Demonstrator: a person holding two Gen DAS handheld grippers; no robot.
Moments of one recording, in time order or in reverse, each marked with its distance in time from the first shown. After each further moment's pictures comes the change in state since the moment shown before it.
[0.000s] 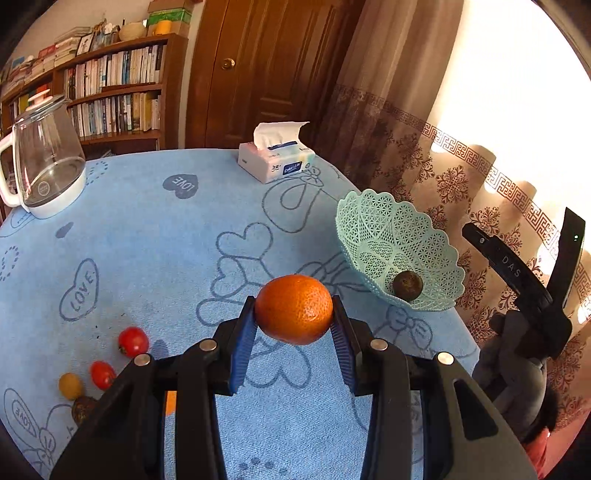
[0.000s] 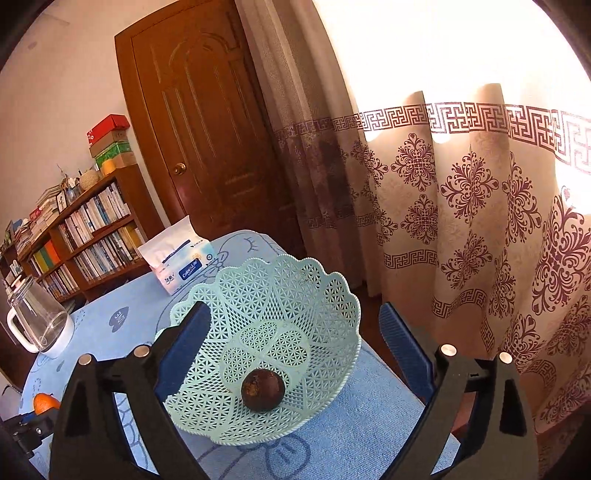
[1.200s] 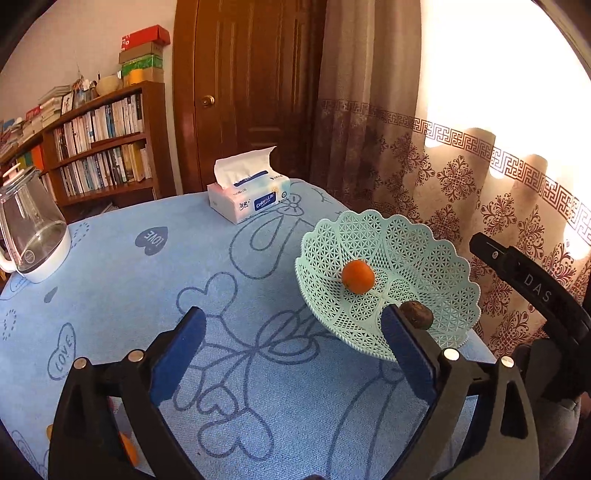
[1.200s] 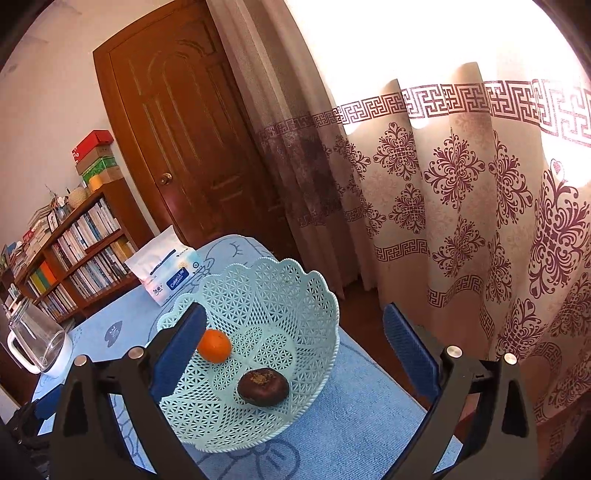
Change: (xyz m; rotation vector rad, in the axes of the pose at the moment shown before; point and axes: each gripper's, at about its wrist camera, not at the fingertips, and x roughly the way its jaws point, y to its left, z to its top) left arm 0.041 -0.060 0.016 0.153 -0.118 0.118; right arm 0.006 -0.022 0.000 0.080 0.000 -0.023
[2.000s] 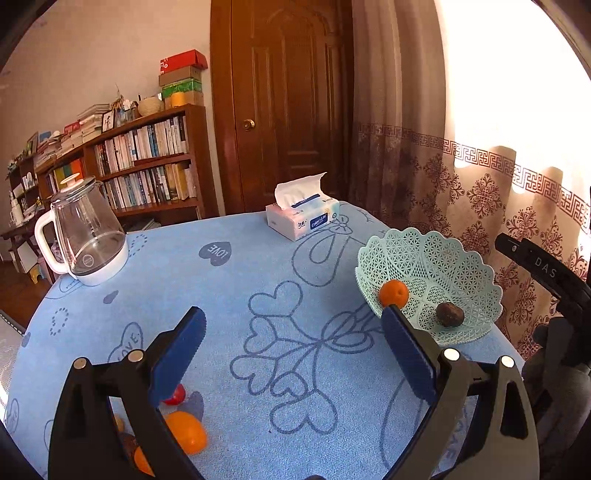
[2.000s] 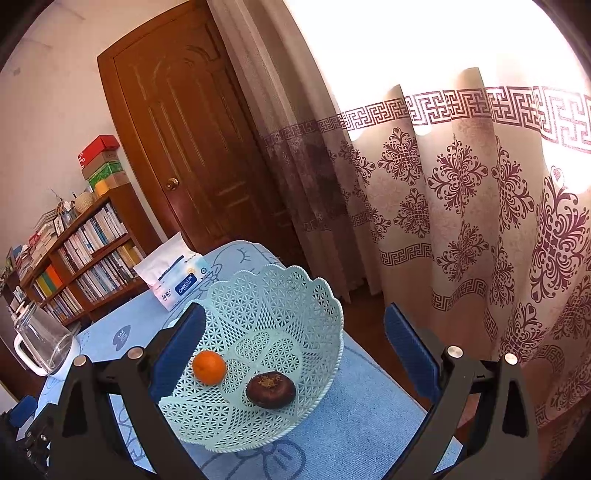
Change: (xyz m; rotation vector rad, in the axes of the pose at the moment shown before) left arm -0.056 0.034 -0.014 -0.022 -0.087 0.144; right arm -0.010 0.001 0.006 0.005 -0.018 0.031
